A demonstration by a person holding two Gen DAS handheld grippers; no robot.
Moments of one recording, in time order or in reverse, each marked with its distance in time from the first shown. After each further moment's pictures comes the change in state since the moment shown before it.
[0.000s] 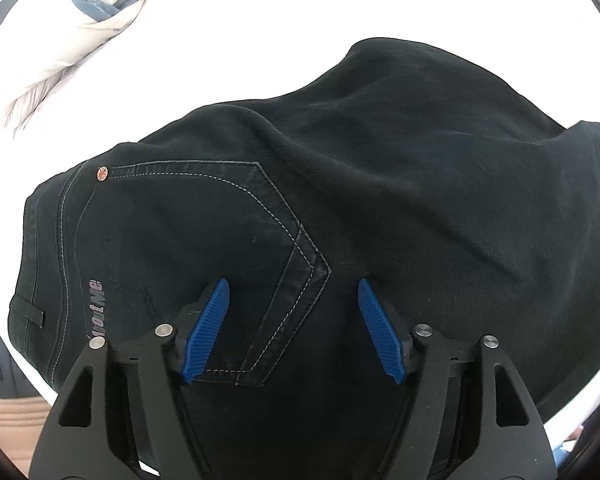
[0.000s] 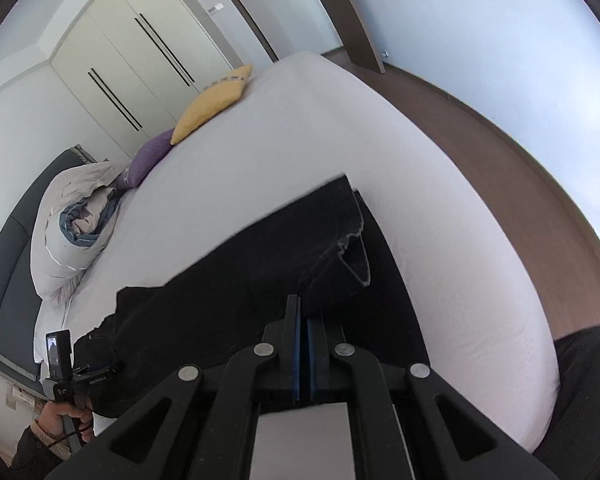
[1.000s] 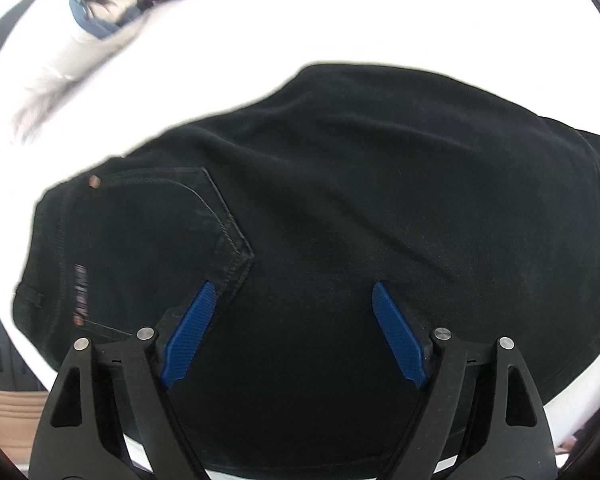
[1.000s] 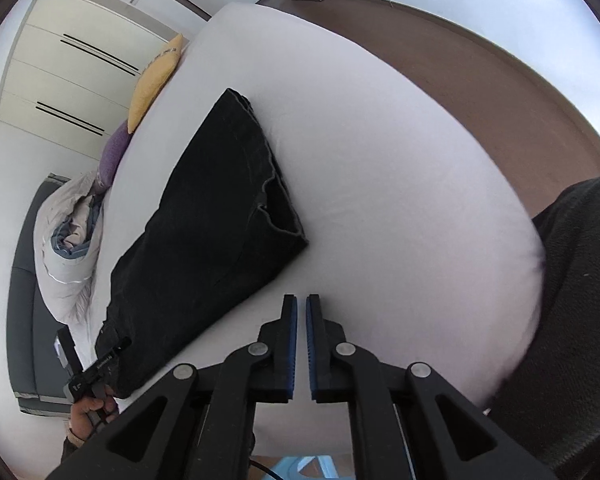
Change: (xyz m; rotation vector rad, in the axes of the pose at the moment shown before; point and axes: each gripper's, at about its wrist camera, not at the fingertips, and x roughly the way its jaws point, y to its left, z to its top) left arm -0.016 -0.067 0.037 0.001 -0.075 0.043; right arm -0.017 -0.083 -0.045 0.243 0.207 -0.009
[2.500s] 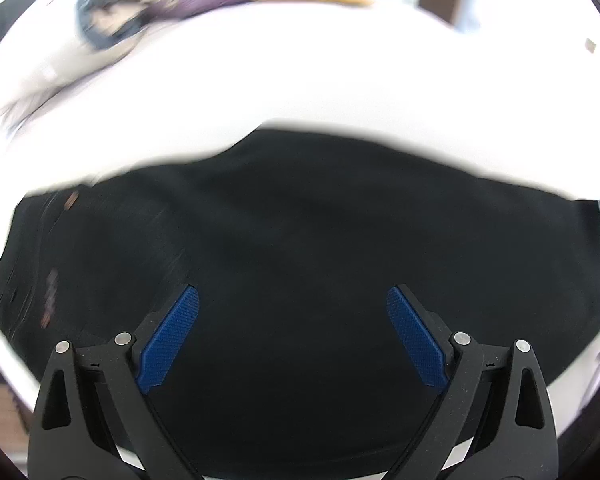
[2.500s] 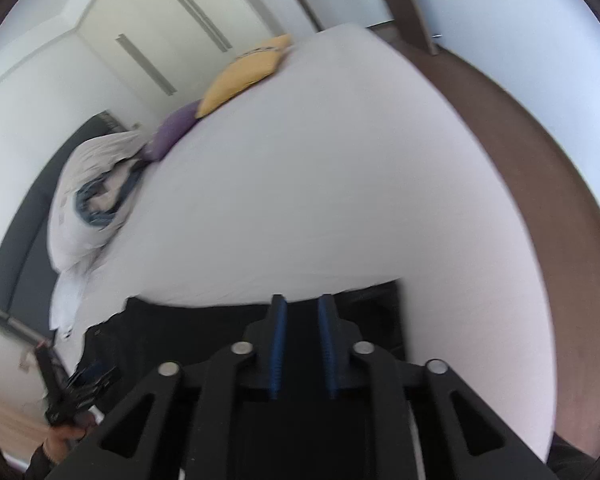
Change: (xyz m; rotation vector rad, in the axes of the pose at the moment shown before) left arm -0.019 -0.028 0.040 -0.083 -0.134 -0.174; right arm 0.040 0.113 0.139 -0.419 -0.053 0.159
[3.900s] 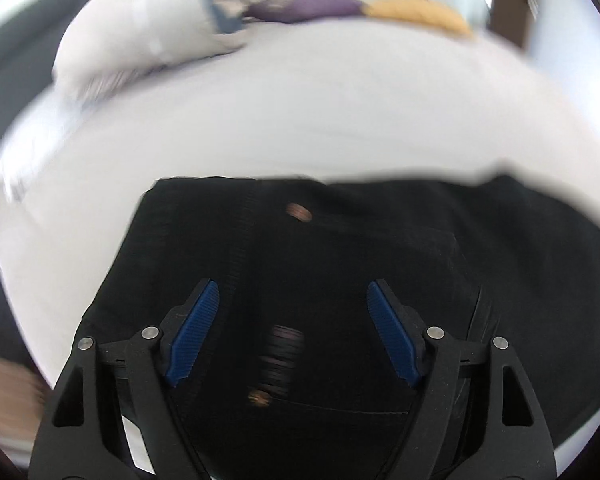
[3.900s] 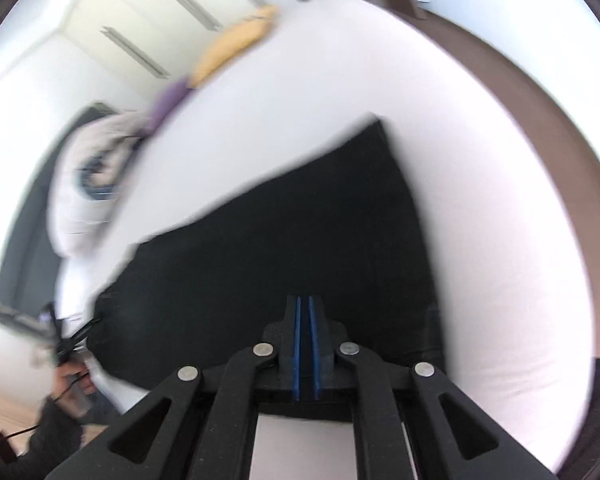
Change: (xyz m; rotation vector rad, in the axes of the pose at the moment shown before) left arm 0.010 0.174 -0.015 -0.215 -0.082 0.177; right arm -0.033 -0.037 -0.081 0.085 0.079 0.034
